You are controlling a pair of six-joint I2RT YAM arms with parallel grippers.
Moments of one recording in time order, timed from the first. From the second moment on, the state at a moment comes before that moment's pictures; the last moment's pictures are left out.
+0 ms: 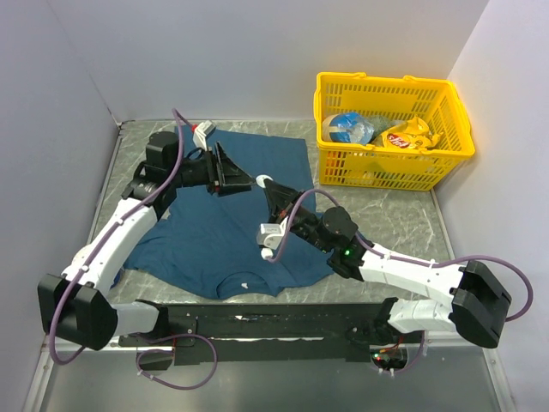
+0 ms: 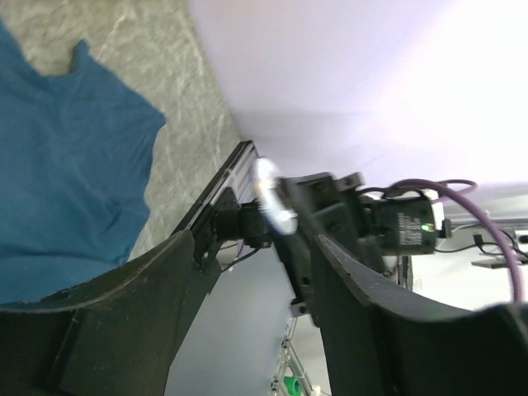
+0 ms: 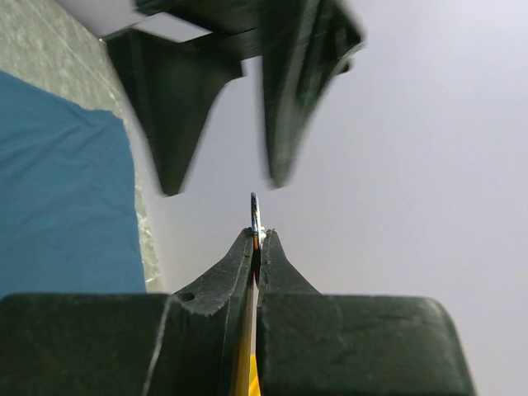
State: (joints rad) left arm -0.30 1.27 1.13 -0.17 0.95 -0.90; right arm 0.95 1.19 0.68 0.71 -0.03 -1.29
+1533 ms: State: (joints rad) left arm -0.35 1.29 1.20 -0.24 0.87 -0.85; right arm 1.05 1.22 0.66 0.74 0.14 -1.29
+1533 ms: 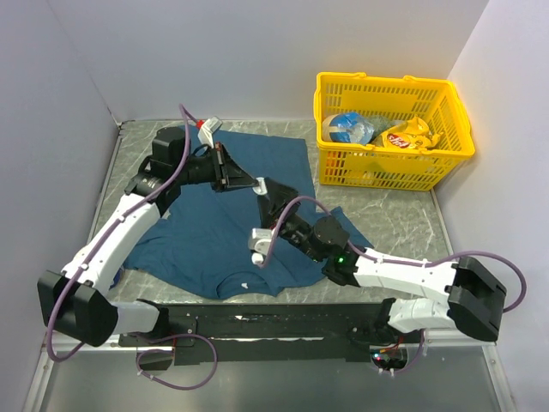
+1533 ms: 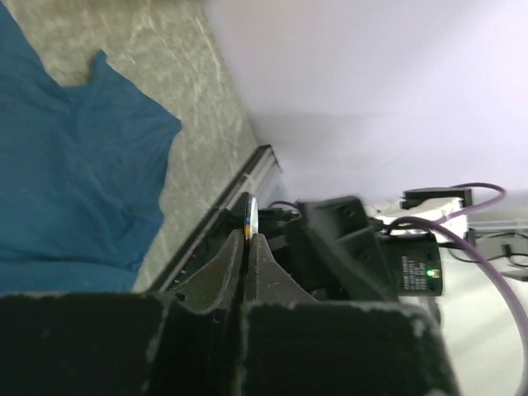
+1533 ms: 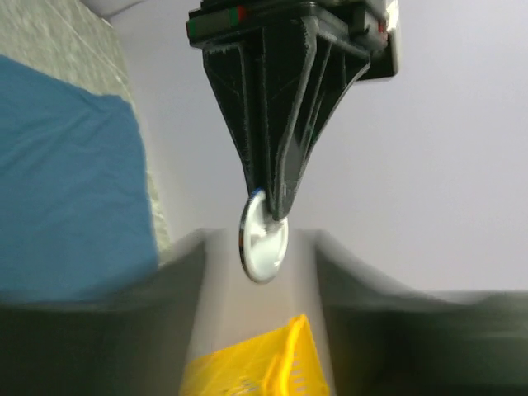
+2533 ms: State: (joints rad) left arm -0.36 0.84 1.03 -0.03 0.65 -0.46; right arm 0.72 1.21 1.42 -0.34 -0.59 -0.14
